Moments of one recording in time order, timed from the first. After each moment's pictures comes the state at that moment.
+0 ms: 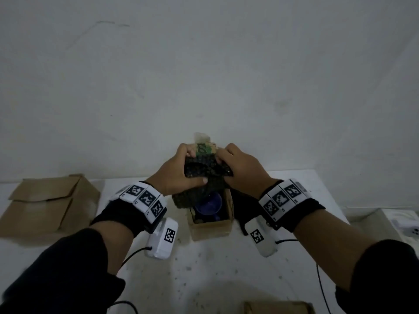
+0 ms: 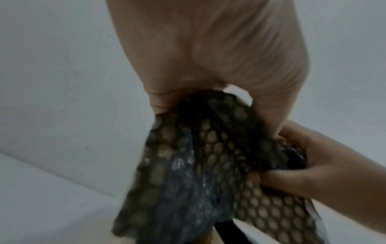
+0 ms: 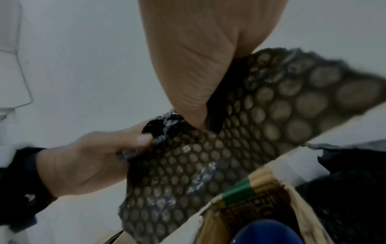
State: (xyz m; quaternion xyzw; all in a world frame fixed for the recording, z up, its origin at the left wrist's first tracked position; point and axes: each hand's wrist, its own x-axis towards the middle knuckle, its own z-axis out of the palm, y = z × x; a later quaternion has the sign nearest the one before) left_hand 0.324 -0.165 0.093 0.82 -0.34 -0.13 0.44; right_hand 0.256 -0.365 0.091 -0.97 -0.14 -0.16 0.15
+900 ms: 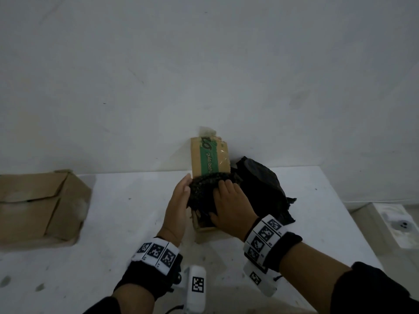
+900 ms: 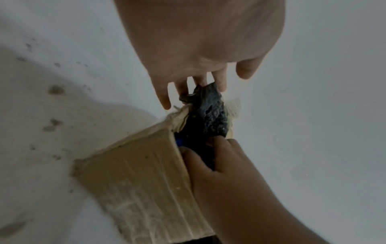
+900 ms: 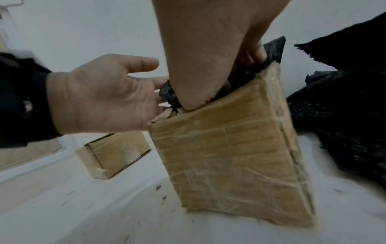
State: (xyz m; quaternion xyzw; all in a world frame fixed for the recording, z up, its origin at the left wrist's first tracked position) left_hand 0.275 -0.165 0.005 0.67 -0.07 -0.15 0.72; right_hand 0.246 -0.310 -0.002 -0.99 -0.05 -0.01 -0.09
